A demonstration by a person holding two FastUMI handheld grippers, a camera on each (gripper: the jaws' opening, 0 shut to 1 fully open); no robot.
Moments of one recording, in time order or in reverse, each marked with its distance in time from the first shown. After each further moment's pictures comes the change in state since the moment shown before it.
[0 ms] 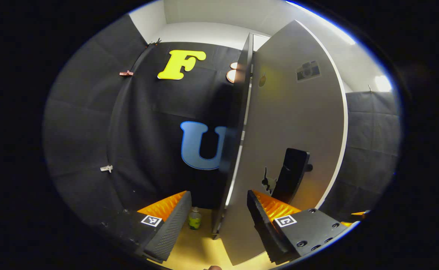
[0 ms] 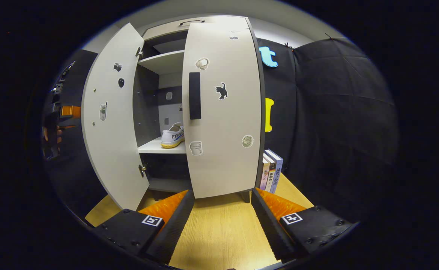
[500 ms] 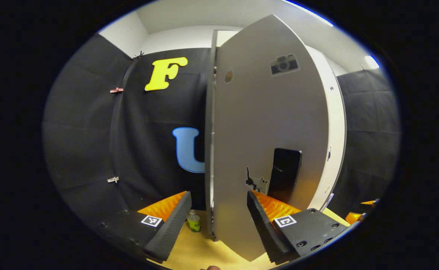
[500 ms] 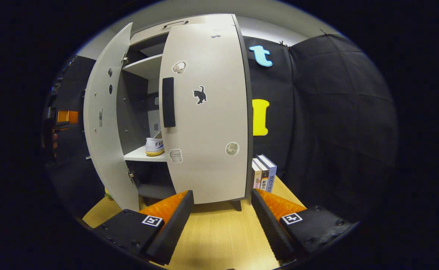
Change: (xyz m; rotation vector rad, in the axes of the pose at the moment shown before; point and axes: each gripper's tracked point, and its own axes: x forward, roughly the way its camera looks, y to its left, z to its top) left arm 0.021 -0.092 -0.006 0.156 -0.009 0.074; right arm 0.040 -0.053 0.012 0.035 0.001 0.025
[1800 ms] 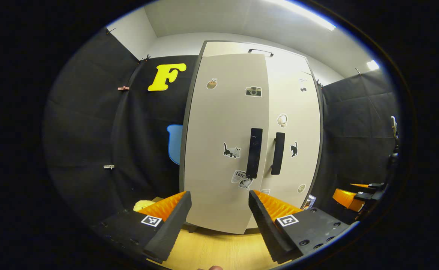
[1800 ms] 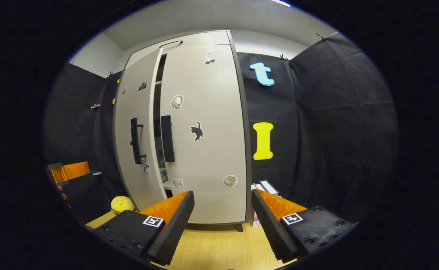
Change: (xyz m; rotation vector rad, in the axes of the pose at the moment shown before) left arm -0.076 -0.078 -0.053 -0.056 -0.072 0.042; right arm -0.005 -0.001 0.066 0.009 -0.165 0.086
